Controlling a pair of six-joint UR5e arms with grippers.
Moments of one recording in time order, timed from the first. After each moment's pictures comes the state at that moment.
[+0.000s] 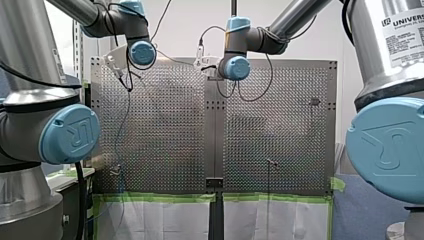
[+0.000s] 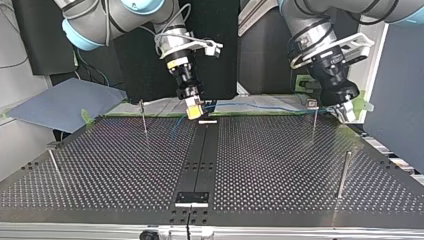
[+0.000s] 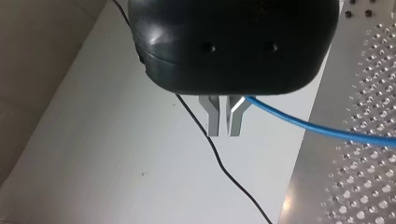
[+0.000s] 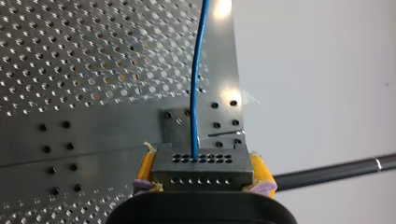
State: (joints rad) left arm -0.28 -1.27 -2.03 -2.54 -2.23 -1.84; right arm 2.39 -1.31 1.60 -0.51 1.65 1.61
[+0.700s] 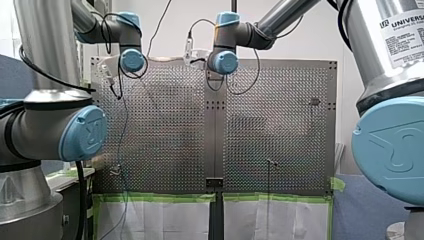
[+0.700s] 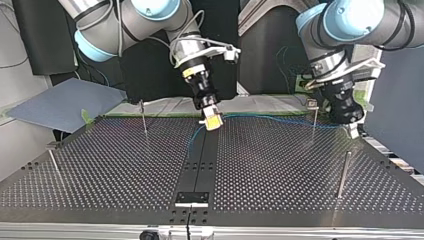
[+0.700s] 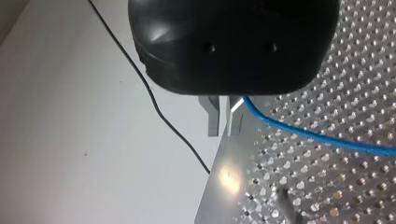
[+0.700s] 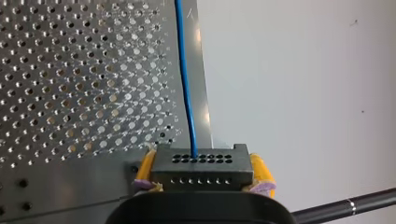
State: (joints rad) left arm -0.09 -1.36 -1.98 -2.68 -2.04 -1.89; right arm 2.44 -1.26 1.46 -0.50 1.65 1.60
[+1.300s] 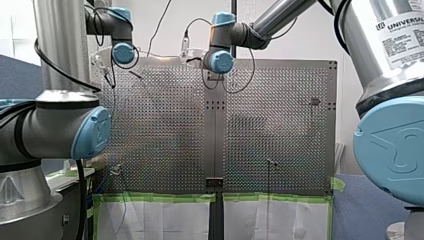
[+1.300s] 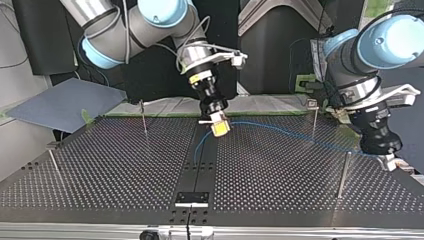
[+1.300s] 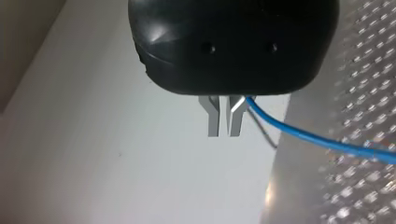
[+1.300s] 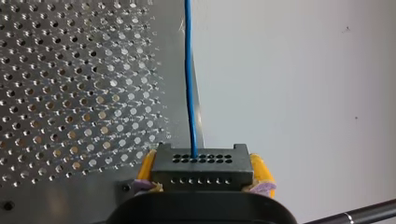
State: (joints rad) left arm 0.07 -1.40 -1.84 -2.69 -1.89 -1.93; right arm 2.45 -1.21 1.39 -0.49 1.65 1.59
